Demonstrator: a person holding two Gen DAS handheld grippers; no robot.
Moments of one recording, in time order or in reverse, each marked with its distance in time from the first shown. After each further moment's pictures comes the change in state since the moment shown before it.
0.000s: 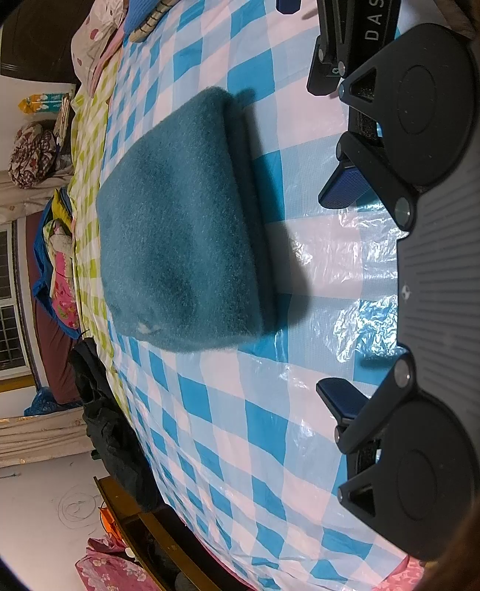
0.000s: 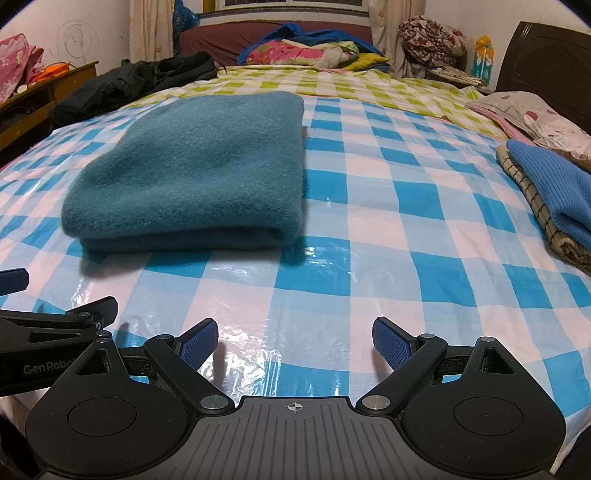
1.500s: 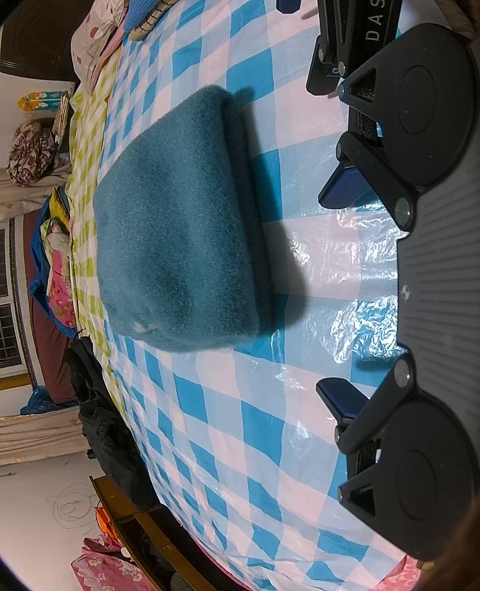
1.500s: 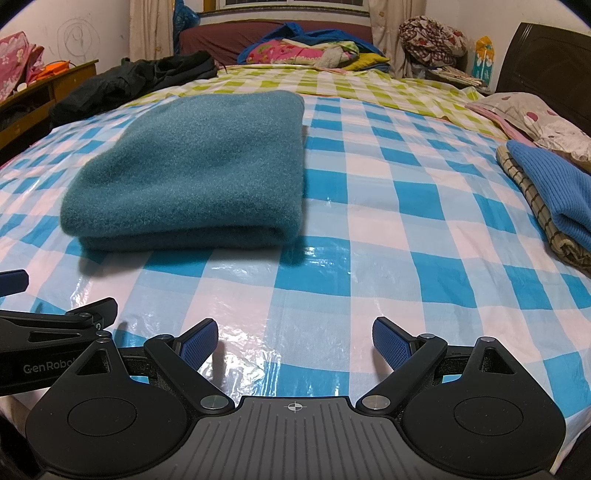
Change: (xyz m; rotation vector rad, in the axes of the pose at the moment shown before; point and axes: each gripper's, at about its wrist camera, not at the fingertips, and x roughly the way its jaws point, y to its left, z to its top) left arm 0.002 -0.001 -0.002 -0.005 0.007 0.001; right arm 0.000 0.001 0.001 -0.002 0.000 -0.001
